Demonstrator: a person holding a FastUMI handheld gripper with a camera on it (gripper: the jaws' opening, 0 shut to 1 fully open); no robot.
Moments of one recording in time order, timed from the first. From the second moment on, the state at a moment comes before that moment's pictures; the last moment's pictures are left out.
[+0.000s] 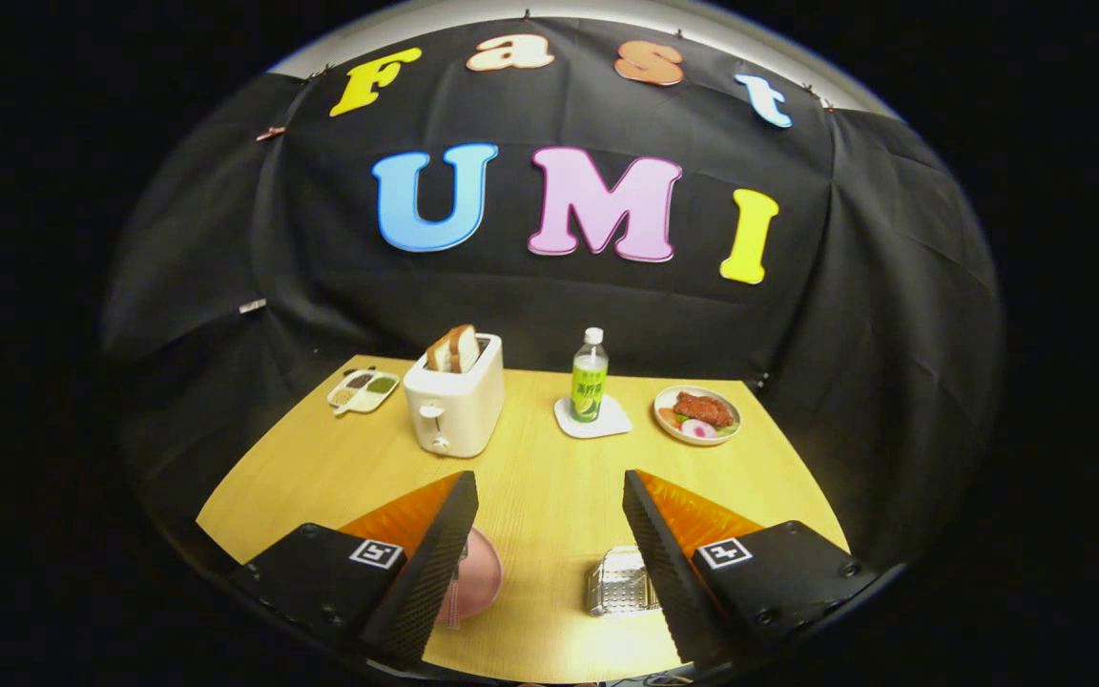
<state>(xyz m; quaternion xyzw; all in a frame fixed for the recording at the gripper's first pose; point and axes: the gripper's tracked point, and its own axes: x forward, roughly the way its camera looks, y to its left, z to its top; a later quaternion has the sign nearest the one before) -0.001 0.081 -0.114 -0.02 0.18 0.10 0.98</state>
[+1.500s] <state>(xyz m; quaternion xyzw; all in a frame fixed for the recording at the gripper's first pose) -0.020 0.182 -0.366 -0.09 0.54 0.21 0.81</state>
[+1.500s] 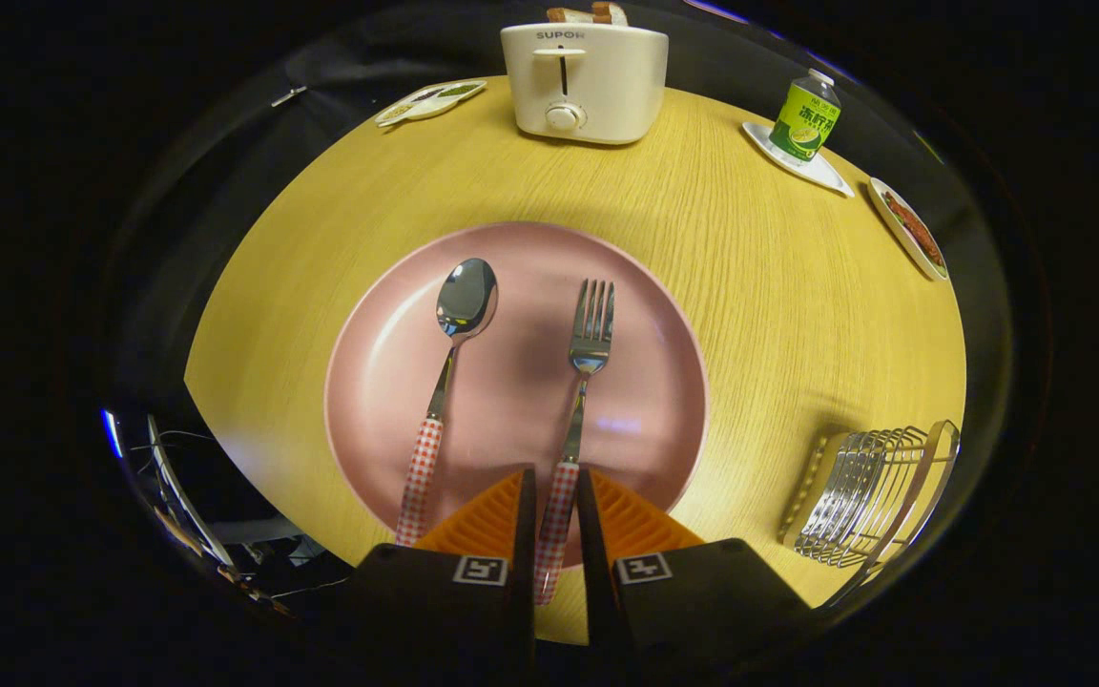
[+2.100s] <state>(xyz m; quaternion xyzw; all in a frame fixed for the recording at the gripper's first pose) -0.029 0.124 -0.298 -0.07 0.56 0.24 0.79</state>
